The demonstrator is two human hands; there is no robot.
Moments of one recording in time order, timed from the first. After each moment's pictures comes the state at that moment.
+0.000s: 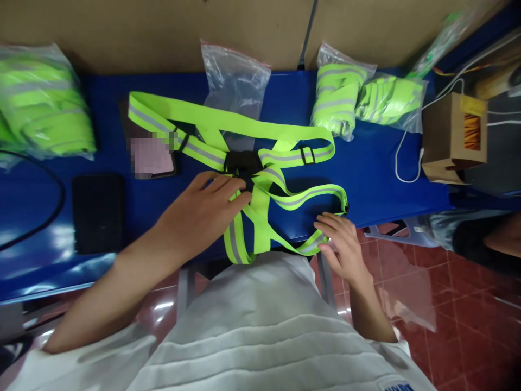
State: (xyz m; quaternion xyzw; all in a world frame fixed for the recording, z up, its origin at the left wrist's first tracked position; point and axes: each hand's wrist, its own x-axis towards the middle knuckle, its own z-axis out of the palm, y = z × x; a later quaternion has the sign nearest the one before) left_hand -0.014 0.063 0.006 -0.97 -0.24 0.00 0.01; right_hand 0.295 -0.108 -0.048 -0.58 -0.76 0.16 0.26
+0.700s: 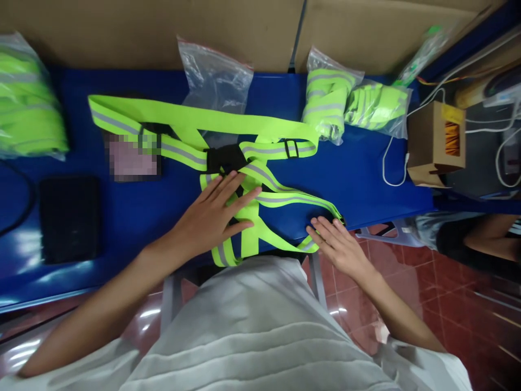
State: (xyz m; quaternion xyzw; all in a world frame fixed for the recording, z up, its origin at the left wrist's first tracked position) left_hand -0.010 0.050 -0.057 -0.94 -0.31 -0.05 -0.16; right_hand 0.339 -0.116 -0.055 -0.47 -0.88 0.03 0.04
